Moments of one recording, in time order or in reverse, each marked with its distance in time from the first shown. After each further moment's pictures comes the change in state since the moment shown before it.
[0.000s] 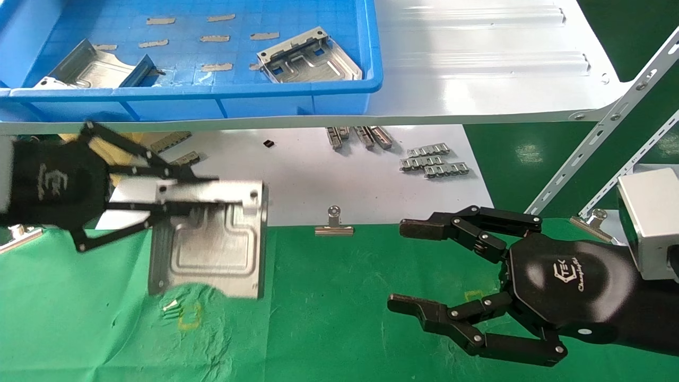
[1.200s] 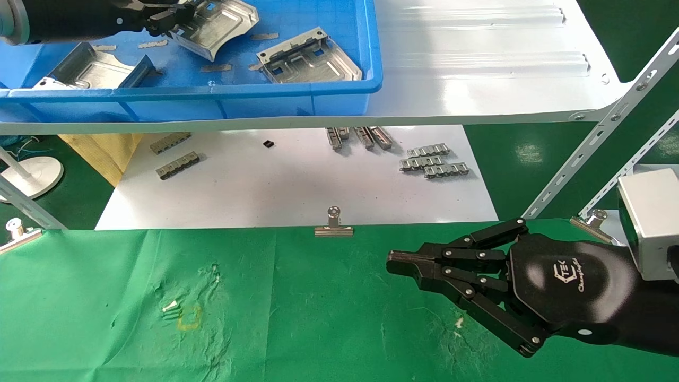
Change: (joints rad) left arm -0.343 0.461 -0.148 0.715 0.443 -0.593 -0.445; right arm 0.000 0.000 0.000 0.000 0.000 0.000 0.000
